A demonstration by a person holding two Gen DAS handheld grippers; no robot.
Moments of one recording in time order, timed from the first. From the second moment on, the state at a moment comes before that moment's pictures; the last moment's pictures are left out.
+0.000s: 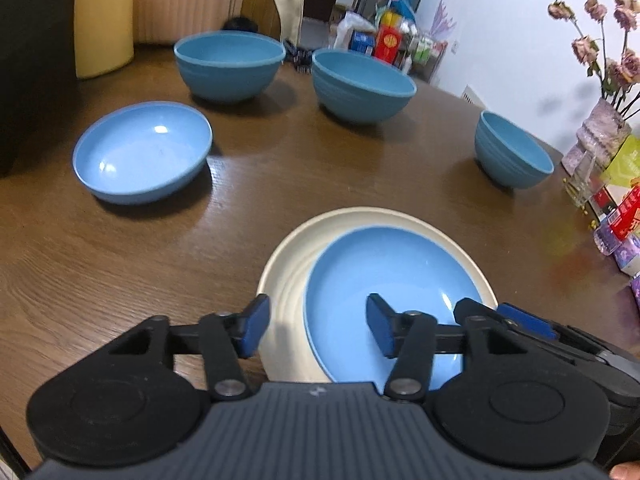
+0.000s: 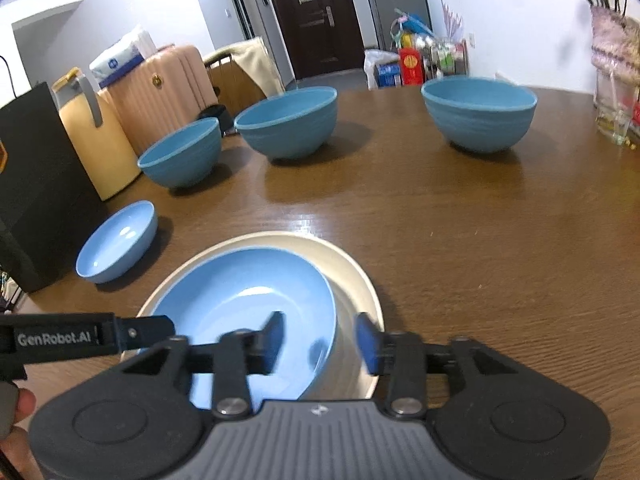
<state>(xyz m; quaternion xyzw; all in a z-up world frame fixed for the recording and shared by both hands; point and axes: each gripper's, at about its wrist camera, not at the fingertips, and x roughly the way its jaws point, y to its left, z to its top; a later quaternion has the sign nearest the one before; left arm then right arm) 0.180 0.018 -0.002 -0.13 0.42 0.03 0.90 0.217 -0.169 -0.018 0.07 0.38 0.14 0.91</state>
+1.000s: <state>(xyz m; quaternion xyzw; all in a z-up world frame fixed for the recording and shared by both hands) 0.143 0.117 -0.026 -0.13 0.29 0.18 0.93 0.171 -0.233 -0.049 0.10 0.24 0.09 0.96</state>
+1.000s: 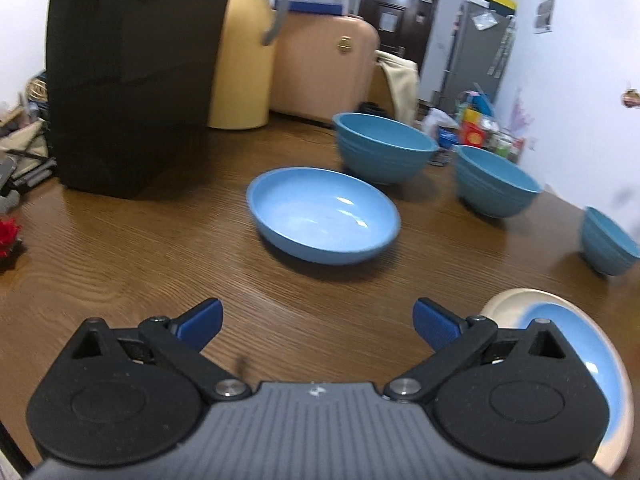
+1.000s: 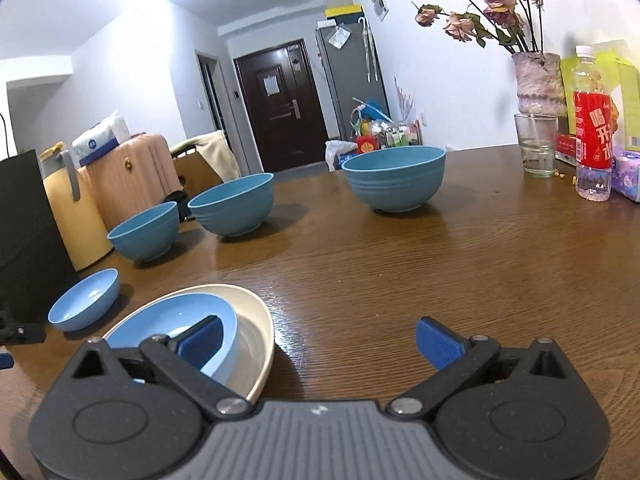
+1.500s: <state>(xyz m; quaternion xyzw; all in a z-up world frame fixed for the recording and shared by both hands) 0.148 0.125 -0.047 -0.12 0.28 0.17 0.94 0.171 -0.237 -0.058 0.12 0.23 0.10 0.96</state>
